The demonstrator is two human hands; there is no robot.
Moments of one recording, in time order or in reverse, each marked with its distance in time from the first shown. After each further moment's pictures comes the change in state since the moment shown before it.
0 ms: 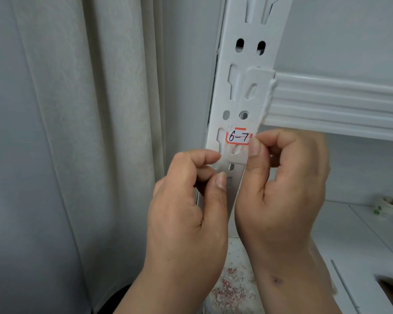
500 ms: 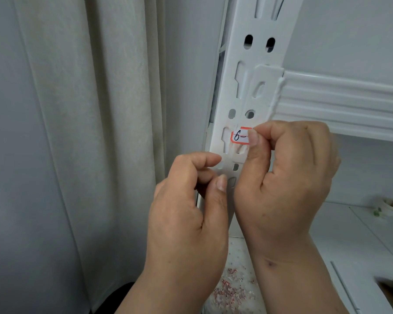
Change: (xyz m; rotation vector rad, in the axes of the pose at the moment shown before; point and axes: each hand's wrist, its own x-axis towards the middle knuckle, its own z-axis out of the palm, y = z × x) left_hand -0.001 -0.004 0.000 -0.011 -0.003 -0.022; right_hand 0.005 0.006 0.013 -0.130 0.110 -0.082
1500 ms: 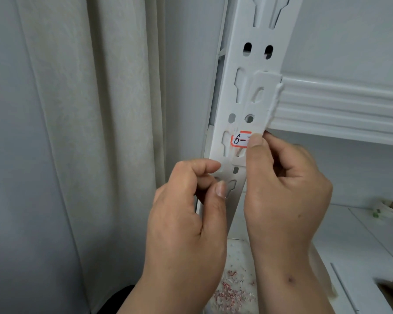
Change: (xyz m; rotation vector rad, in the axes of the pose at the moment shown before) left_hand -0.003 -0.001 -0.003 0.020 -0.021 0.009; right_hand 0.005 -0.019 -0.011 0.359 -0.166 0.600
